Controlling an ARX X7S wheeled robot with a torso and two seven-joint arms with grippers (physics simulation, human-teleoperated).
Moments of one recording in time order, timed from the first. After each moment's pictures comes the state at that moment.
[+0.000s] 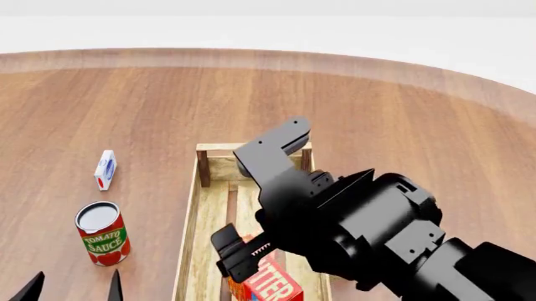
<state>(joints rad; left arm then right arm) -0.09 -0.30 0.32 0.00 -0.33 0.00 -0.36 1.37 0.33 -1.37 0.49 1.28 0.80 0.12</state>
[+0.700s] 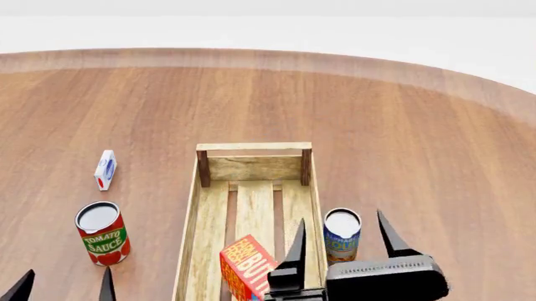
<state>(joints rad) -0.07 -0.32 0.31 0.05 -0.34 0.00 -0.38 0.64 0.70 -1.17 -0.08 0.63 -0.18 0.87</state>
